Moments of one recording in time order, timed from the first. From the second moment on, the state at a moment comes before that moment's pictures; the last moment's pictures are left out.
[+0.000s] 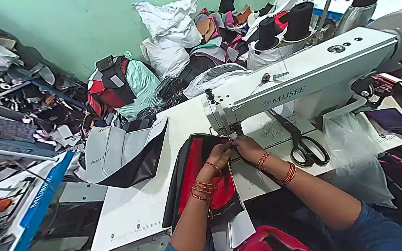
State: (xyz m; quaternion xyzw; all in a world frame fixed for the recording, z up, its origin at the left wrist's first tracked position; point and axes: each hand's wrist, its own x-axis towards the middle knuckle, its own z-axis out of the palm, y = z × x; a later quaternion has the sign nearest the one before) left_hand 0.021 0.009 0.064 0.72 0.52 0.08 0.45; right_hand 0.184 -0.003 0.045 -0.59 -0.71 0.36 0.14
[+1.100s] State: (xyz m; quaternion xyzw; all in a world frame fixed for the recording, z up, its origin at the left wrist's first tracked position) left_hand 0.067 -0.025 0.062 0.73 0.61 -0.04 0.29; right_hand 0.182 -0.005 0.045 -0.61 -0.69 0.36 0.14
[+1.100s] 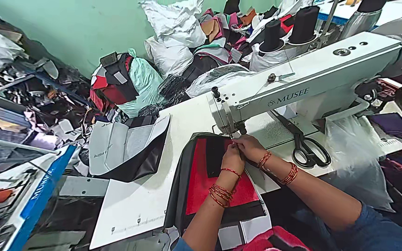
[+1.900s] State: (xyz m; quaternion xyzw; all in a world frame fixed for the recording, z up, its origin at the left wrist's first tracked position) left_hand 0.051 -0.024 0.054 0.72 0.60 0.08 0.35; right_hand 0.171 -0.026 0.039 -0.67 -0.56 0.42 0.26
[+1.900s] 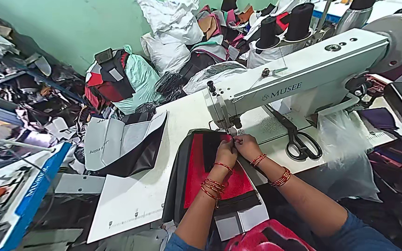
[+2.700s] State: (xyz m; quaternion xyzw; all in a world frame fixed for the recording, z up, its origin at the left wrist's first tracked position) left_hand 0.059 -0.029 0.056 0.73 0.61 0.05 0.31; right_hand 0.180 -0.027 0.034 -0.64 -0.57 0.43 0.27
